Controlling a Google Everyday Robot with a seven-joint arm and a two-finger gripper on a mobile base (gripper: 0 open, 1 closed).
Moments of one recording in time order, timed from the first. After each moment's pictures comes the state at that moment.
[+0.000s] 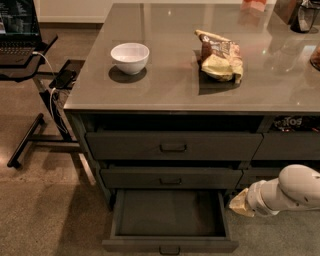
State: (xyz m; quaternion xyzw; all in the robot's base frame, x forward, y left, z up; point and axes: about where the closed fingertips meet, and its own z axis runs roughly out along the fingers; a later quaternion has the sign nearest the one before) arm 0.443 -0.265 0.529 -0.50 0.84 0.11 0.20
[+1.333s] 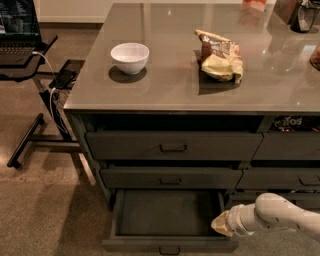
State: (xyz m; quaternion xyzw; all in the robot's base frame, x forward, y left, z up) arm 0.429 -0.227 0.387 -0.48 0.83 0.18 0.21
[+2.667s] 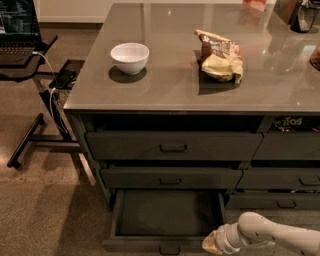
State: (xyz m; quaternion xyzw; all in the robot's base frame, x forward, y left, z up) arm 0.397 -0.207 0.256 -0.55 0.79 0.21 0.18
